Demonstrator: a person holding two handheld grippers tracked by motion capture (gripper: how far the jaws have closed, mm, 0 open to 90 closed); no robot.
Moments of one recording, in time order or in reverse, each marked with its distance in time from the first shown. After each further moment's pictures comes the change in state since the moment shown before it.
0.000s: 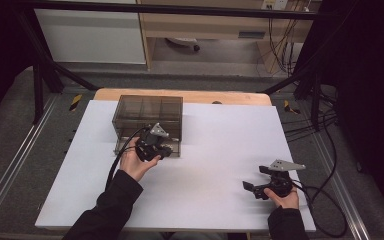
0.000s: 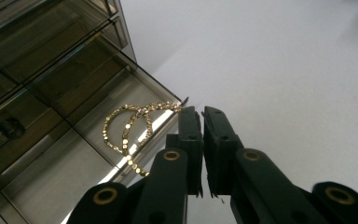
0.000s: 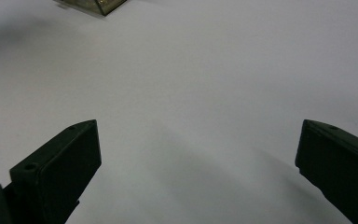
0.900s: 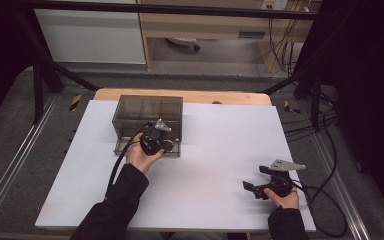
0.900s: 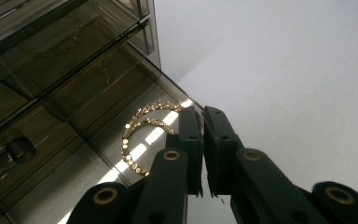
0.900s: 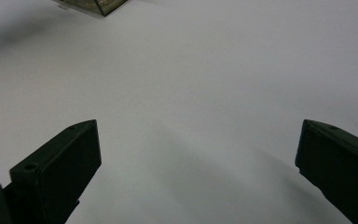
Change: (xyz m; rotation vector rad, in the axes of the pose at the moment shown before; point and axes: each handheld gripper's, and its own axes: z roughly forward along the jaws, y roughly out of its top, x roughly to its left) left arm 0.017 0.006 0.027 0.006 0.038 -0.039; right arm 0.000 0.000 0.000 0.000 0.000 0.002
